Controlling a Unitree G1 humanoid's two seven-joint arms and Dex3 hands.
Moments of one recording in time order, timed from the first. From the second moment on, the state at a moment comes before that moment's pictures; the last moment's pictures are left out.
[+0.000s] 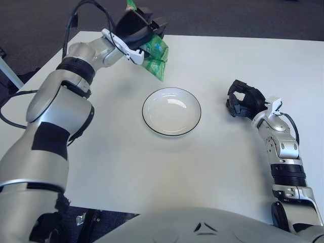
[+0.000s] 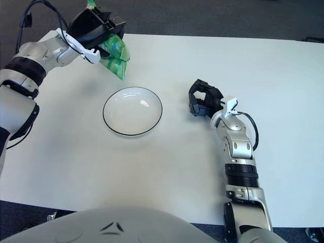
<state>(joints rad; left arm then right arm) -1.34 0.51 -0.71 1.21 0.96 -0.60 0.65 -0.22 -0.32 -0.12 0.05 0.21 0.32 0.25</state>
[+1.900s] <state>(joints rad) -0.89 0.46 -0.39 0.66 0.36 -1.05 -0.15 -0.24 -0.32 -0.11 0.08 0.21 0.31 0.25</state>
